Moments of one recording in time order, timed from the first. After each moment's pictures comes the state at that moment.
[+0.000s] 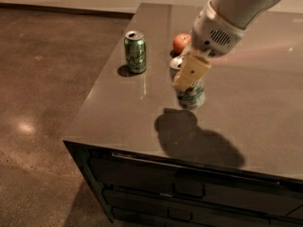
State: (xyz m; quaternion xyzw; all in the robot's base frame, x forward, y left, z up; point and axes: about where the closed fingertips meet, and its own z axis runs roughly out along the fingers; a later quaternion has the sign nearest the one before) arm 0.500 -0.086 0.950 -0.60 0.77 0.14 0.18
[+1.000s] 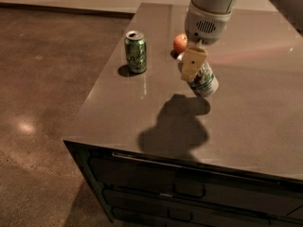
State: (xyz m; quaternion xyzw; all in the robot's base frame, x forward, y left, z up) arm 0.548 -0.117 0.938 -0.60 0.80 0.02 0.09
